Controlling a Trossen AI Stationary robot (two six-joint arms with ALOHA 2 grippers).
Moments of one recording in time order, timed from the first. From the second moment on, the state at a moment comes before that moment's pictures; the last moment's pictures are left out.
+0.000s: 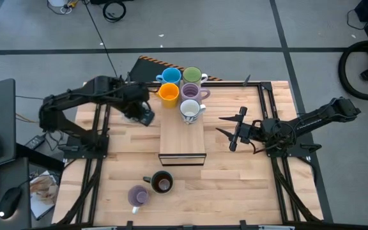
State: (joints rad) left arm 0.16 1.43 1.71 -1.47 -0.05 -0.83; right arm 0.21 0.89 0.31 0.65 0.50 -0.51
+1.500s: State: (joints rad) left arm 0.25 1.82 2.03 -1.43 0.16 -0.74; right arm 0.21 0.89 0.31 0.64 0.50 -0.50
